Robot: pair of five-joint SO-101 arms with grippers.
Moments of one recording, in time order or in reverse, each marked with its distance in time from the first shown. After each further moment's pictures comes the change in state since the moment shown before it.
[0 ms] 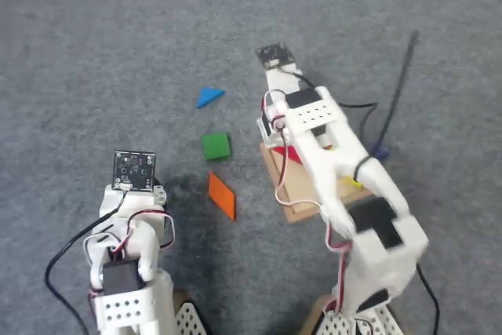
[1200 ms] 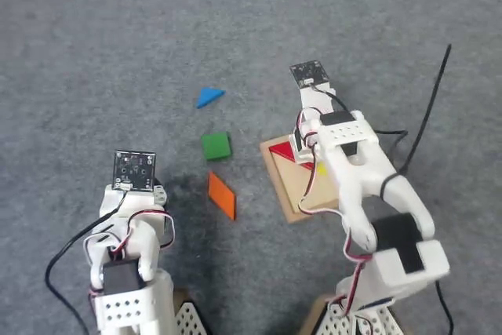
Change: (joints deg) left arm 0.0 0.0 0.0 0.0 0.0; right arm 8.3 -7.9 19.9 -10.4 5.0
